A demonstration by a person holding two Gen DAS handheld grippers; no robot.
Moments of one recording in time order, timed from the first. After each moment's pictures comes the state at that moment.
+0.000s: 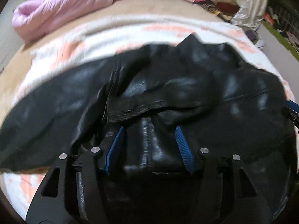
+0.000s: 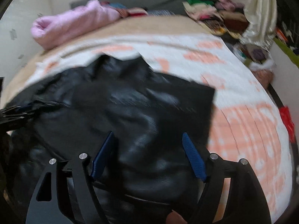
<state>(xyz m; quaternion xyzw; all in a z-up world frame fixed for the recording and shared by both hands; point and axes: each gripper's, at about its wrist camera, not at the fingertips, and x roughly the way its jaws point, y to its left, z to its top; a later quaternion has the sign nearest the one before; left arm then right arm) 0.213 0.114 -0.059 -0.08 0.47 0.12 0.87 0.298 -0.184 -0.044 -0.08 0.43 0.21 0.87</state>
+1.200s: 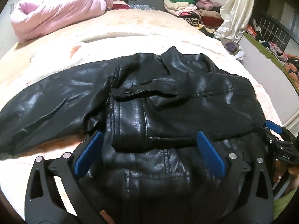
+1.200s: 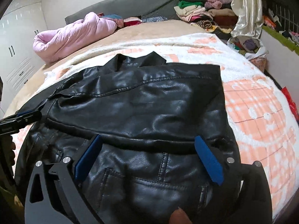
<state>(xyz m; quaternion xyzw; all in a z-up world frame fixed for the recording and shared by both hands) 0.144 0.106 -0.017 -0.11 0.42 0.05 0.90 0.202 -0.159 -0.031 -0.01 0.40 0.21 0.89</state>
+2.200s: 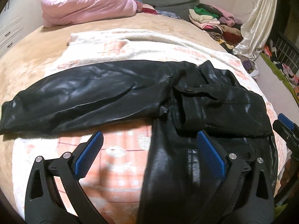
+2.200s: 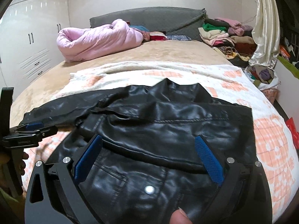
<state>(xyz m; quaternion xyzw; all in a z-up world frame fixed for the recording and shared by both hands) 0.075 0.189 -0.010 -0.17 0.39 0.13 0.90 0.160 -0.048 0.029 -0.06 0.33 0.27 0.90</state>
